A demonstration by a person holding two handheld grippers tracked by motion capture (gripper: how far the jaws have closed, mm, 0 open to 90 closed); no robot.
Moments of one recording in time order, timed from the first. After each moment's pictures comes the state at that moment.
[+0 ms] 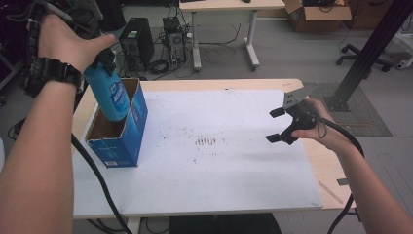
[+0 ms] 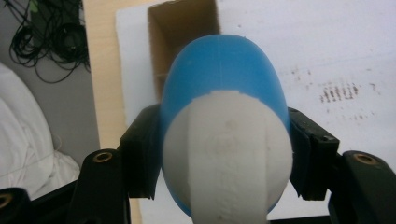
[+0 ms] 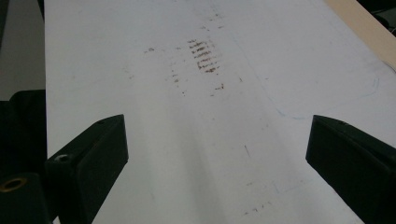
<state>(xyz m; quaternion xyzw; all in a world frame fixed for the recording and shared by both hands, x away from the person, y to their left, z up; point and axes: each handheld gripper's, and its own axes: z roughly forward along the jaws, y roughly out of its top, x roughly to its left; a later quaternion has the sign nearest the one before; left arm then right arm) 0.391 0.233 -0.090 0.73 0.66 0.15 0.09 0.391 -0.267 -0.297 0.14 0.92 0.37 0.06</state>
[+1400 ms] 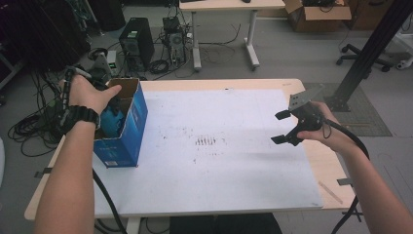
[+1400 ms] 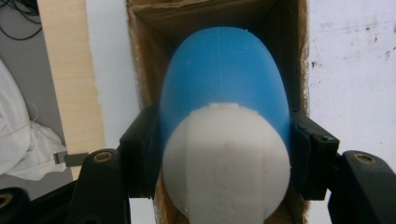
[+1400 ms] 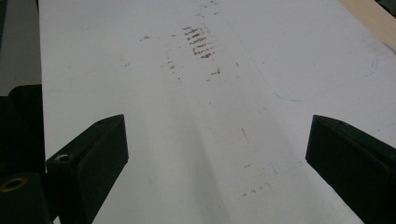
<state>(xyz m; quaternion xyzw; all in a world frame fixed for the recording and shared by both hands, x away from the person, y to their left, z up) 0.418 0.264 -0.235 0.73 0.67 0.09 0.04 0.393 -0.283 -0.306 0.15 0.92 0.37 0.05</state>
